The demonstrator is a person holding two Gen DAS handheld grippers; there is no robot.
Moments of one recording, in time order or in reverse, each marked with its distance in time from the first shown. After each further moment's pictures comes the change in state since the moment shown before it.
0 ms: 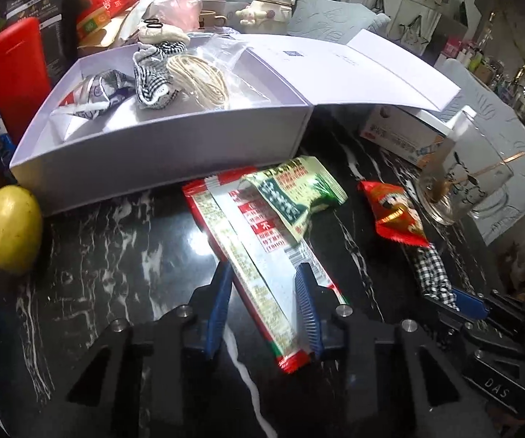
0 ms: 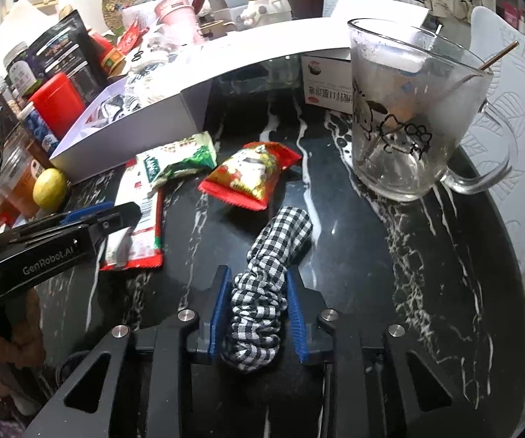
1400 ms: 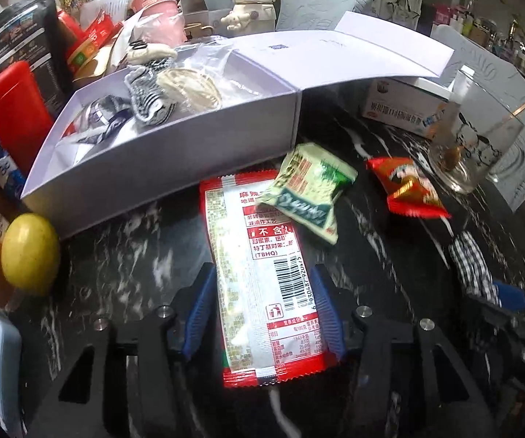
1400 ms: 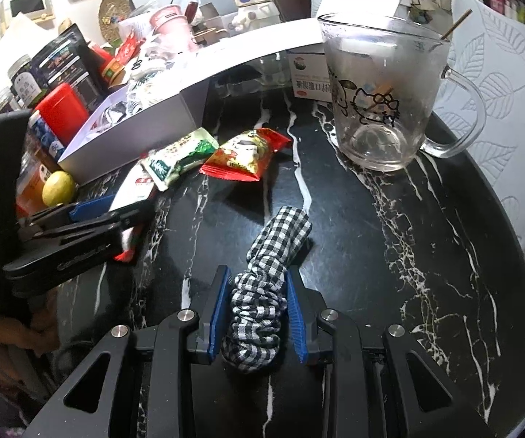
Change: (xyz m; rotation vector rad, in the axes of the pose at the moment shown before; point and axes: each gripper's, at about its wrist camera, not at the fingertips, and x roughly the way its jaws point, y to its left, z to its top) left arm 0.005 -0.012 -0.006 0.142 -0.011 0.130; right arm -0.015 -0.002 -0.020 0.044 -0.029 0.003
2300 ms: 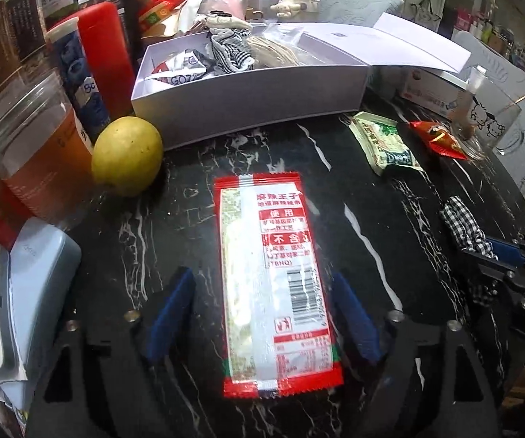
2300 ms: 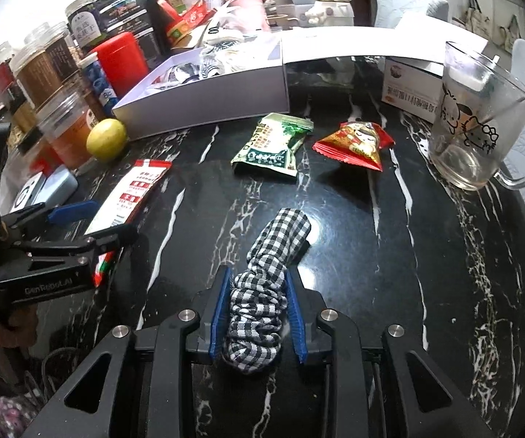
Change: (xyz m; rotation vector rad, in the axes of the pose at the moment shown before) left arm -0.039 0.057 -0.059 -0.069 0.027 0.046; right arm 0.010 0.064 -0.015 -0.182 0.032 0.063
